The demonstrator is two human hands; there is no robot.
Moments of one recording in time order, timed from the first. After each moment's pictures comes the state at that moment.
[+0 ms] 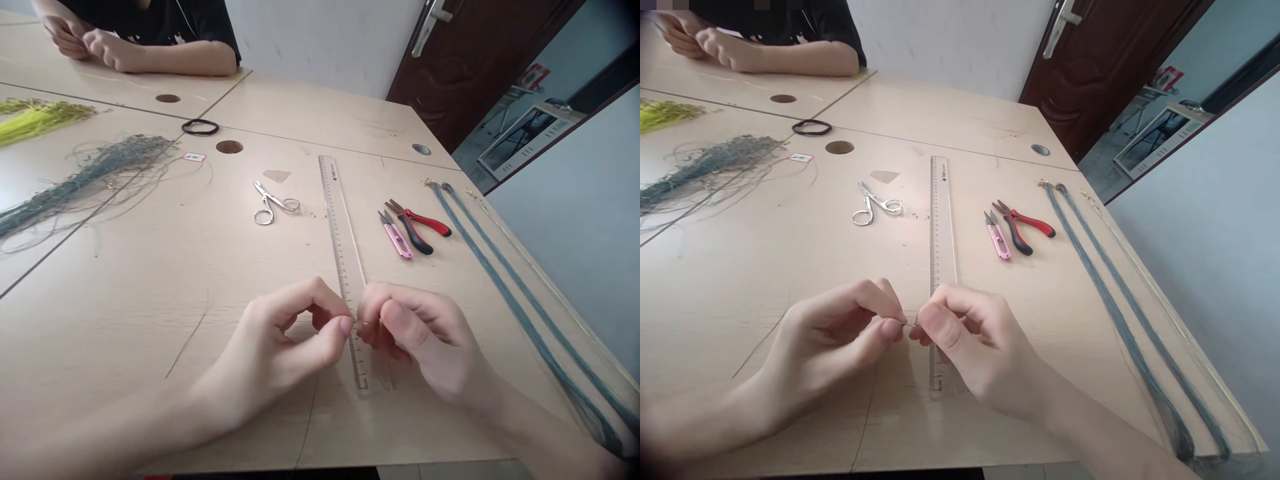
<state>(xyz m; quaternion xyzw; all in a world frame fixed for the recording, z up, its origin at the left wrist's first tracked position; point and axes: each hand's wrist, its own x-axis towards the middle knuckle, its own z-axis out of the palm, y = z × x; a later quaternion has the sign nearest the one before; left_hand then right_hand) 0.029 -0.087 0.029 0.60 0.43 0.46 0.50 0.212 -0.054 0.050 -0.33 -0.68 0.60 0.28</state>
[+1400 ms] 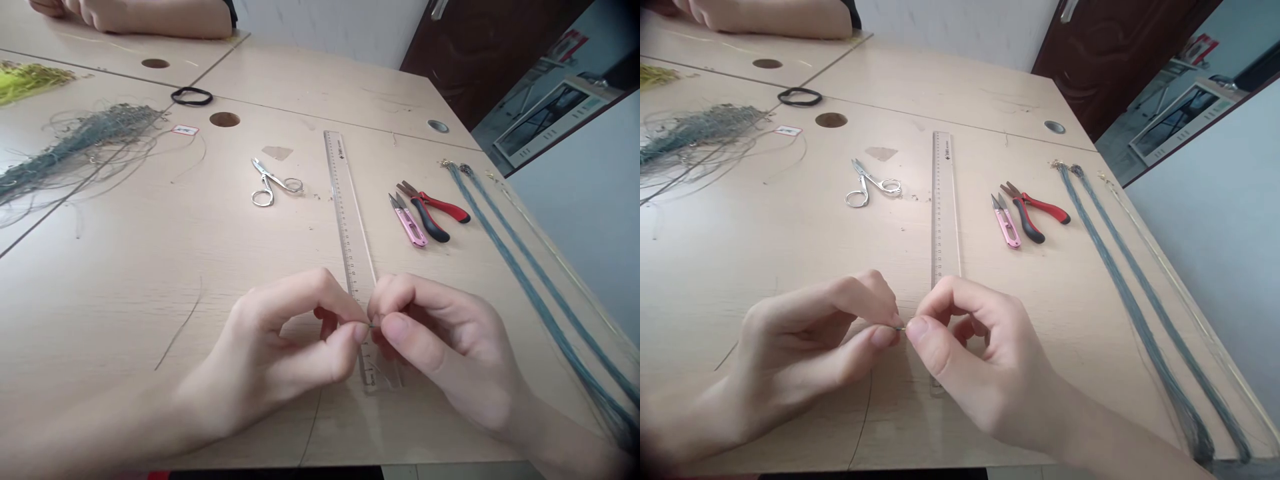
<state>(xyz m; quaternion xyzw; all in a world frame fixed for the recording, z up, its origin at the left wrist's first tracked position) 0.028 -0.088 0.033 0.63 0.42 0.46 0.47 0.209 -0.060 0.052 -0.41 -0.68 0.55 0.28</state>
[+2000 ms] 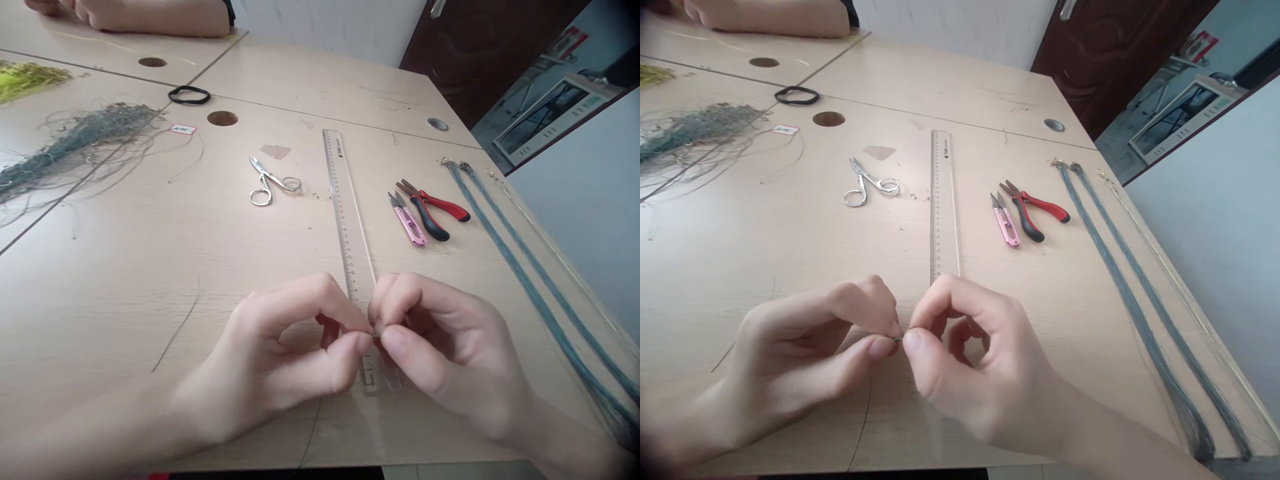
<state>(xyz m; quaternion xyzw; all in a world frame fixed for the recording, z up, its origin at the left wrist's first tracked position) 0.029 -0.086 0.037 0.63 0.40 0.44 0.51 0.210 -0.061 0.050 -0.36 -0.68 0.57 0.29</state>
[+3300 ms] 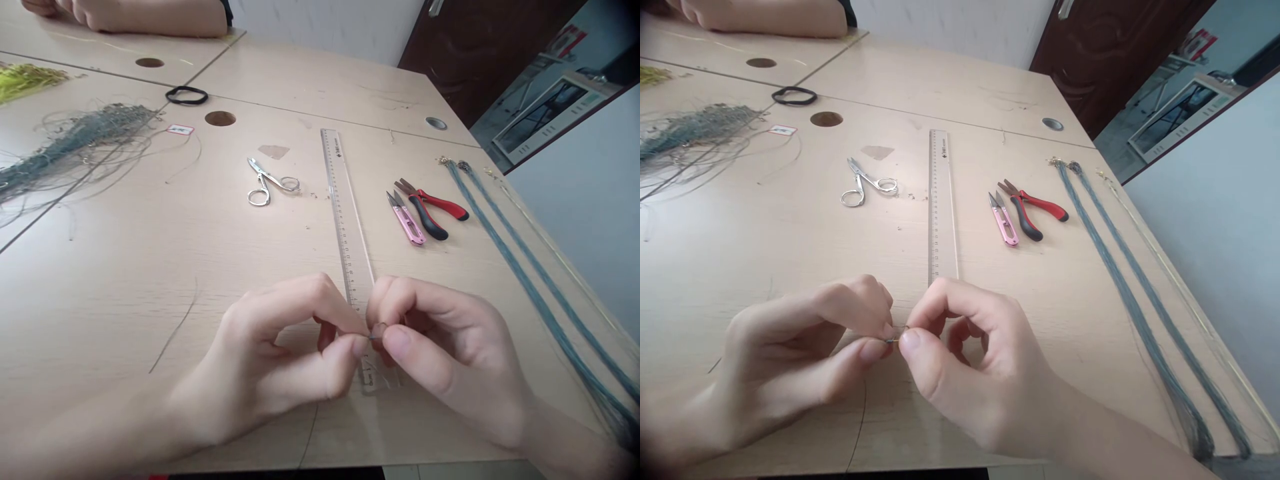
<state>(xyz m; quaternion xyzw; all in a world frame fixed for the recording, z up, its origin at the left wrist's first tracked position) 0.025 -0.089 0.027 0.66 0.36 0.46 0.47 0.209 -0.062 0.055 -0.39 -0.65 0.59 0.26</state>
